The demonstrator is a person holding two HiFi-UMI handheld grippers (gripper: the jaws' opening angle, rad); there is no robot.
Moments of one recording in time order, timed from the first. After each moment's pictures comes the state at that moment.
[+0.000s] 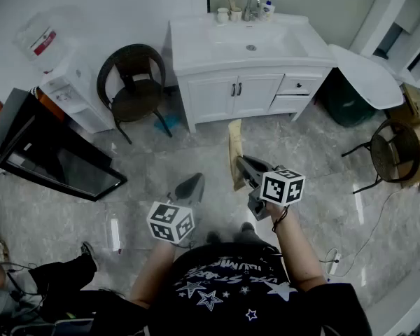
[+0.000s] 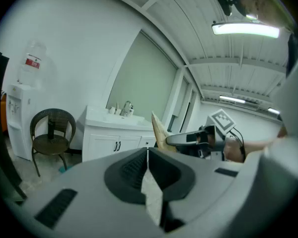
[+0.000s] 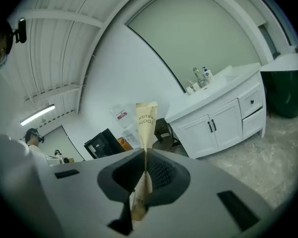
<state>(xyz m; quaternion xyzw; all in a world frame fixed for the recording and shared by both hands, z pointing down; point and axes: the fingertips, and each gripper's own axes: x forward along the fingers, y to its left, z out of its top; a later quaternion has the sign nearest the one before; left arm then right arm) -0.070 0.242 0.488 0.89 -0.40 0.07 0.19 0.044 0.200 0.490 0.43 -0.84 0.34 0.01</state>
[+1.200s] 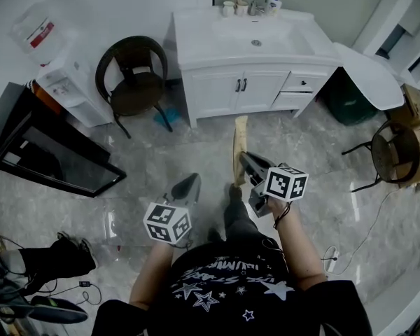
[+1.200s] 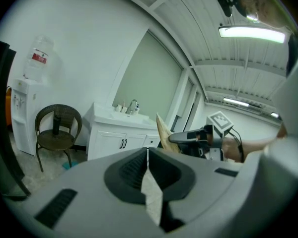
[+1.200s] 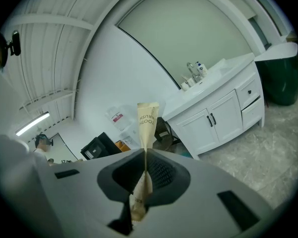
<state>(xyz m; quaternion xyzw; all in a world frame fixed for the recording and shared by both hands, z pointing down) -0.114 0.230 0.507 0.88 -0.41 0.07 0.21 0.025 0.178 0.507 0.44 -0.82 0.37 -0.01</state>
